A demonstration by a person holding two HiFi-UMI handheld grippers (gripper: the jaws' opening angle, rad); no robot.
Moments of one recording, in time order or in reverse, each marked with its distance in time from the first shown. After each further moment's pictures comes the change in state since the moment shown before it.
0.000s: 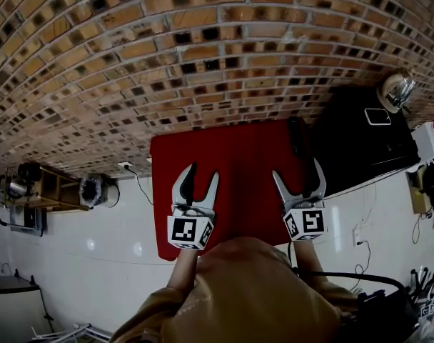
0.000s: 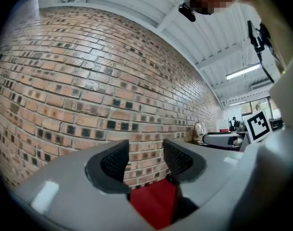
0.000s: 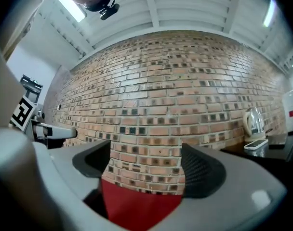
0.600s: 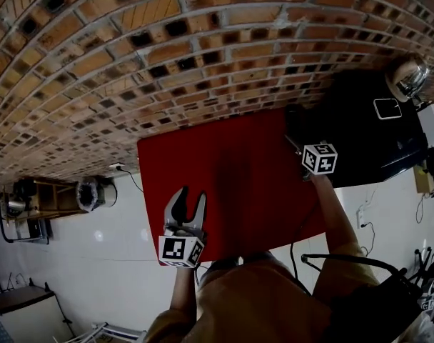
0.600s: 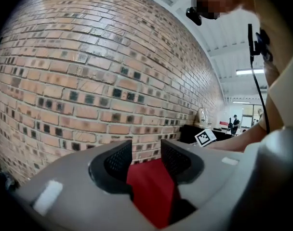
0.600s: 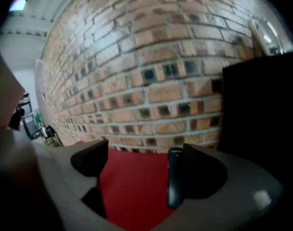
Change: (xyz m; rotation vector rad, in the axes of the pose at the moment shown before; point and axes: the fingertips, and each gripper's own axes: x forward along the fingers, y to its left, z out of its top) left arm 0.018 0.029 -0.144 -0.088 0.196 -0.024; right arm 0.104 -0.191 -0.328 0.268 0.561 0.013
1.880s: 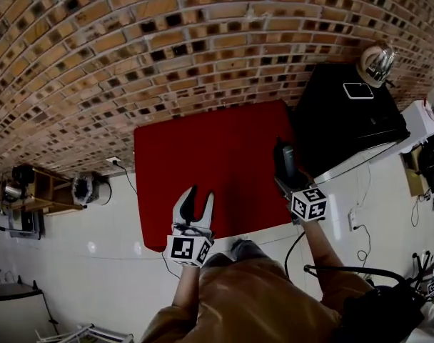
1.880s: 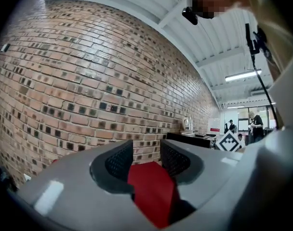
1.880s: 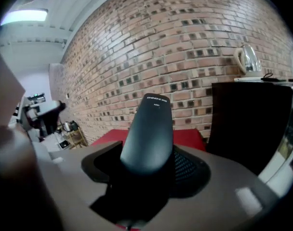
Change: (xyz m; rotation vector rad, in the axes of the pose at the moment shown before) left arm -0.098 -0.138 0.049 0.003 -0.140 -0.006; right arm -0.239 0.129 -0.035 -0.088 0.010 0.122
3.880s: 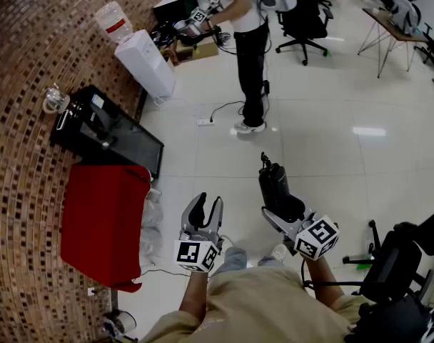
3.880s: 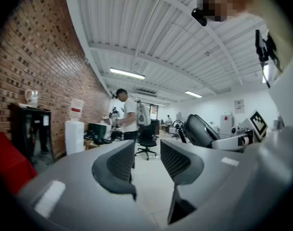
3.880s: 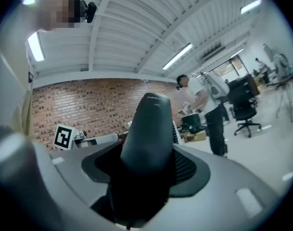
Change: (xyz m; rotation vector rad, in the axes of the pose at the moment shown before) left arm -0.707 -0.844 -0.025 0.120 0.120 -1.066; right arm -1.111 0.416 -0.403 0.177 -0.785 -0.588
